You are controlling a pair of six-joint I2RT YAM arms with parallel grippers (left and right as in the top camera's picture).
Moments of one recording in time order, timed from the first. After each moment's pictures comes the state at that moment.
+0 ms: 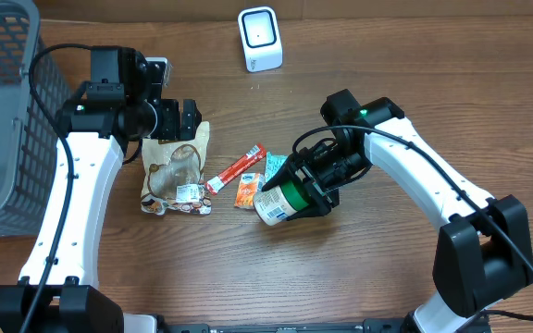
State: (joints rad) left arm -0.03 1.57 1.42 -0.89 0.19 0.00; right arm 0.41 1.80 1.37 -1.24 -1.06 0.85
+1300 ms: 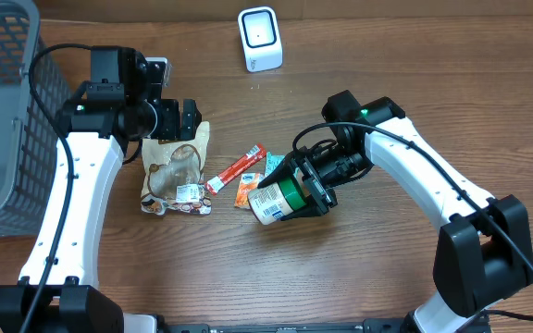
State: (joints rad) left arm -0.03 1.57 1.42 -0.89 0.19 0.00; right arm 0.41 1.80 1.37 -1.27 -1.18 0.86
